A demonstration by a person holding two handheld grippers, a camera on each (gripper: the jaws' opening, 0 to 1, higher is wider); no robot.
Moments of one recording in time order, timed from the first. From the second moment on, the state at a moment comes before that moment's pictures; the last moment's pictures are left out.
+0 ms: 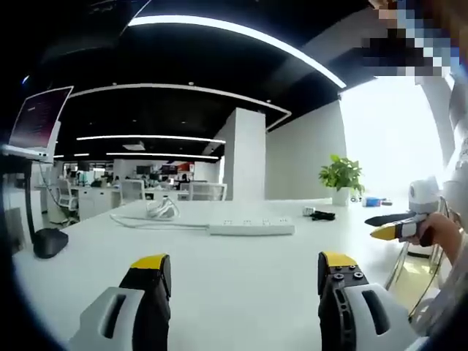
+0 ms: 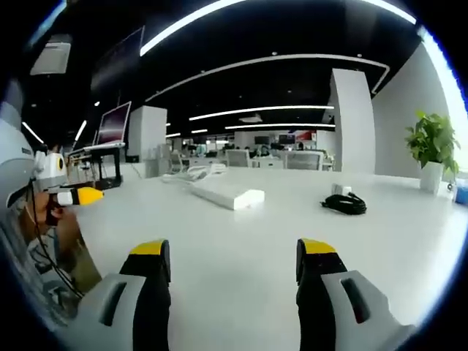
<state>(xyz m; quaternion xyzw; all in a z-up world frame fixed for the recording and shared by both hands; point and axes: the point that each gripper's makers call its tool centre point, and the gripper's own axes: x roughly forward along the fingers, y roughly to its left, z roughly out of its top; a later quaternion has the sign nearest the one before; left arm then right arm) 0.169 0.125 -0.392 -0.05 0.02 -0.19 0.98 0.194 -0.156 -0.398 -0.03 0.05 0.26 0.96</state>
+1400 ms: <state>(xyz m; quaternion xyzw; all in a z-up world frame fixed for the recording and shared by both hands) 0.260 0.128 -0.365 0.05 0.00 -0.26 0.96 0.283 -0.108 -0.371 -0.08 0.00 0.36 0.93</state>
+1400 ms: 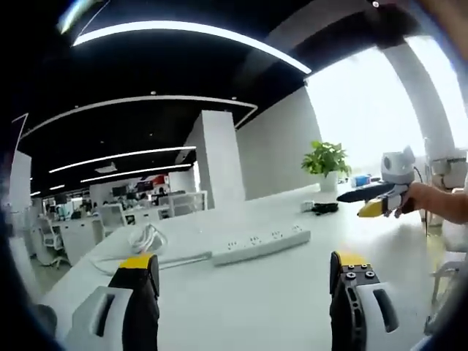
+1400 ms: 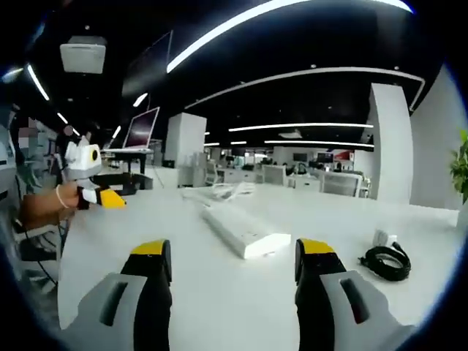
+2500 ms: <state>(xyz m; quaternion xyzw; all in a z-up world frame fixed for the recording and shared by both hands) 0.369 0.105 -0.412 0.04 0.12 -0.30 0.95 0.348 -0.082 -0.409 -0.08 0.11 0.34 0.93</state>
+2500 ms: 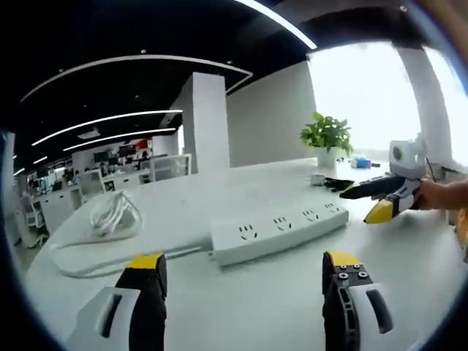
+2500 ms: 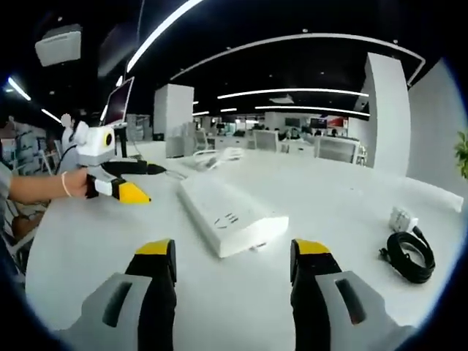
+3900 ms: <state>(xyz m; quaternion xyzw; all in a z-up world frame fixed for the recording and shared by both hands) 0.397 0.089 -0.426 0.05 0.15 -0.33 0.93 0.357 -0.063 -0.422 -0.07 0.15 0.36 0.92</state>
